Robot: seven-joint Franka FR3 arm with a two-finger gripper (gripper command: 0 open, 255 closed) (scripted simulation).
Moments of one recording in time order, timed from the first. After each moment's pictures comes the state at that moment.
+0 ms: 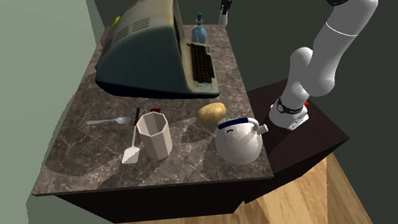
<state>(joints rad) -0.36 -0.10 -0.94 -1.90 -0.12 1.96 -0.99</state>
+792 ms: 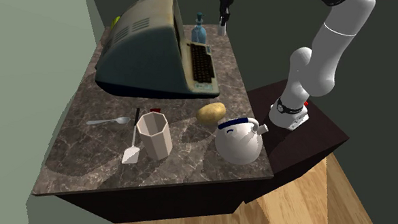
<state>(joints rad) -0.36 -0.07 -0.96 -2.04 -0.09 2.12 -1.01</state>
